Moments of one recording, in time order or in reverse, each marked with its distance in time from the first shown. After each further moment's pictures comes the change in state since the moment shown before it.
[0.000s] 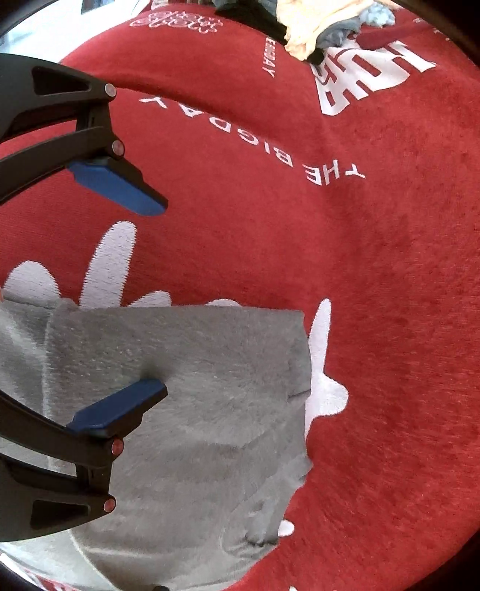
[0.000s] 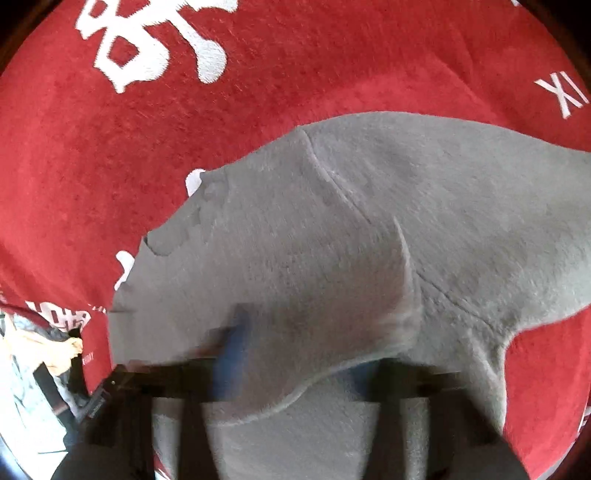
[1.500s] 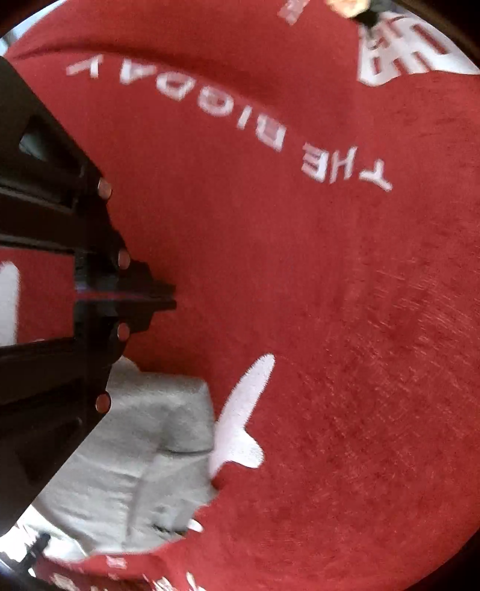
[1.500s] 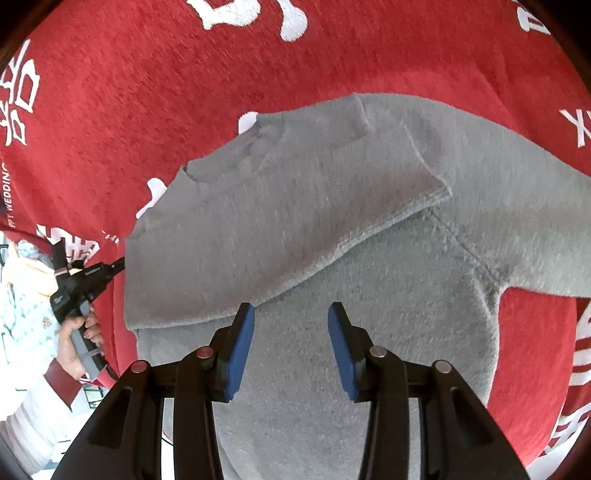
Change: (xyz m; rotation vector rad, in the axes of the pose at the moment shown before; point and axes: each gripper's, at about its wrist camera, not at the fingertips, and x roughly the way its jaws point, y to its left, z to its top) left arm 0.065 0.081 0.067 -0.143 0.079 -0.225; right arm -0.014 0.027 -0.040 -0.192 0.102 0.021
